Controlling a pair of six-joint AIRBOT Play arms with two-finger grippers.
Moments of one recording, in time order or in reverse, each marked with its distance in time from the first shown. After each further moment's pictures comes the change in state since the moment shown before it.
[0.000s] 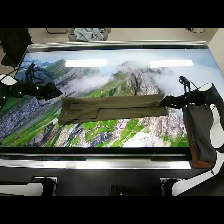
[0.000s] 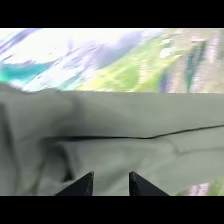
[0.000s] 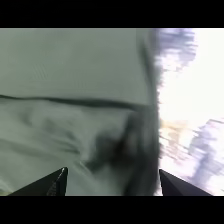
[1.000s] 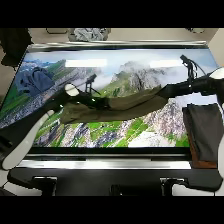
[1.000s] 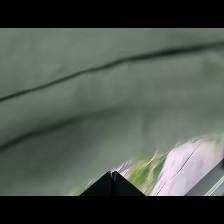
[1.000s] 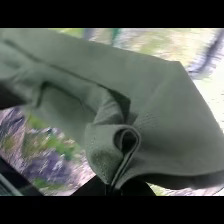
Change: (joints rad) left arm -0.591 -0.188 0.005 -0.142 0.262 -0.087; right arm 0.127 0.391 -0.004 0.112 0.207 0.001
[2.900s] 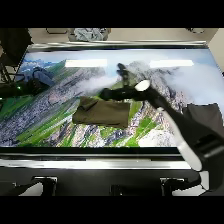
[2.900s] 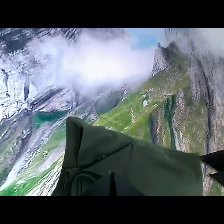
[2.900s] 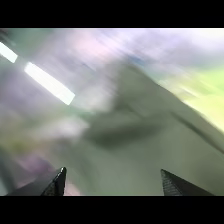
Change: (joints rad) left arm 0.653 0.514 -0.218 0.031 -0.124 0.182; right arm 0.542 -0.246 0.003 0.161 -0.525 0.123
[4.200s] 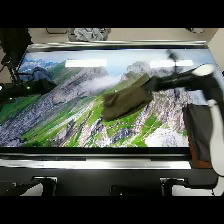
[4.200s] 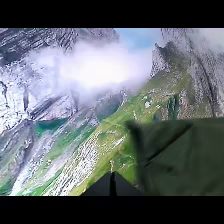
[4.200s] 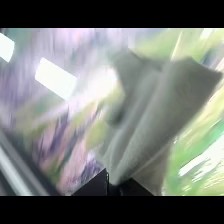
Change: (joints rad) left arm -0.094 -0.007 -0.022 0.000 0.097 0.024; right arm -0.462 0.163 0.059 0.047 0.436 -0.014
